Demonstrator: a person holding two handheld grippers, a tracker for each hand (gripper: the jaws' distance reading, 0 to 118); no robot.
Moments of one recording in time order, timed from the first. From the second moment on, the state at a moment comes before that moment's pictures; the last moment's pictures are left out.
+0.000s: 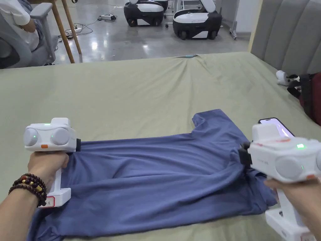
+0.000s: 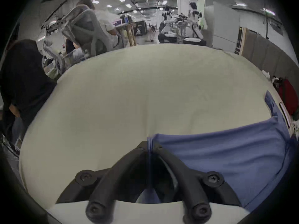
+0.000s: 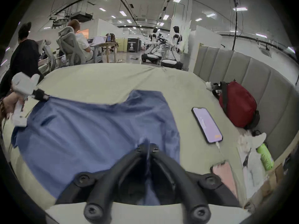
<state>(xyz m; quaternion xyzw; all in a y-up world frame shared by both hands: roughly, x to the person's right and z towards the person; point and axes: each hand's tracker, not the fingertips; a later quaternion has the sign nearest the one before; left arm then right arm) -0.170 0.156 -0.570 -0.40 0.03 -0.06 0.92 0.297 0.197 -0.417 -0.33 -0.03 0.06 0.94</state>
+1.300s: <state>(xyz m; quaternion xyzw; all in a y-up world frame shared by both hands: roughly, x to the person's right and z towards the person) -0.209 0.211 -0.346 -0.34 -0.04 -0.07 0.94 0.300 0.230 -0.311 -0.40 0.03 0.12 0.91</state>
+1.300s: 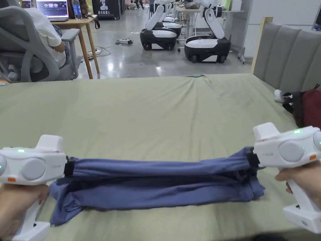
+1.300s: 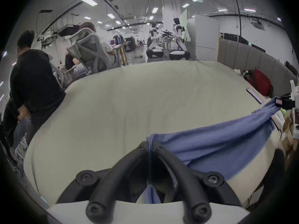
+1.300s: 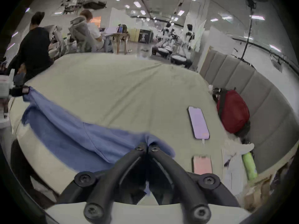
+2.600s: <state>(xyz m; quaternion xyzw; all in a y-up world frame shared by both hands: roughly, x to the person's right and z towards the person) -0.233 0.167 -0.300 -0.33 -0.03 0.15 0.93 0.240 0.214 -0.200 -0.30 0.04 0.03 0.95</state>
